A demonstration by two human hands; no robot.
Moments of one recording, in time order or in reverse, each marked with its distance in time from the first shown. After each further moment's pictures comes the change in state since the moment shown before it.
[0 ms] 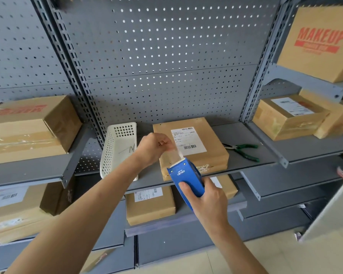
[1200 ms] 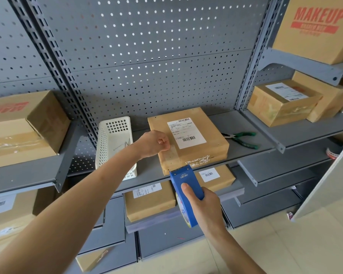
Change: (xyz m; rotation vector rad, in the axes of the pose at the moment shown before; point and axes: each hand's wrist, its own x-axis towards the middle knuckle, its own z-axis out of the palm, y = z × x) left_hand 0.024 -0.021 0.004 0.106 -0.285 -0.083; right_hand -0.032 -0.027 0.006 0.468 -0.281 0.630
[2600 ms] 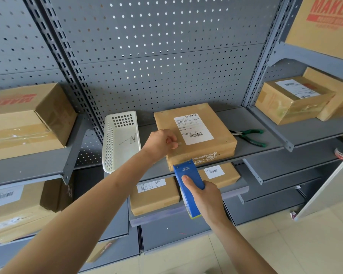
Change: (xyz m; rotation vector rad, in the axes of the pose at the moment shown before) left_hand -0.004 -0.006 0.028 -0.058 0.202 -0.048; right_hand 0.028 0.007 0.015 -0.129 -0.016 0.040
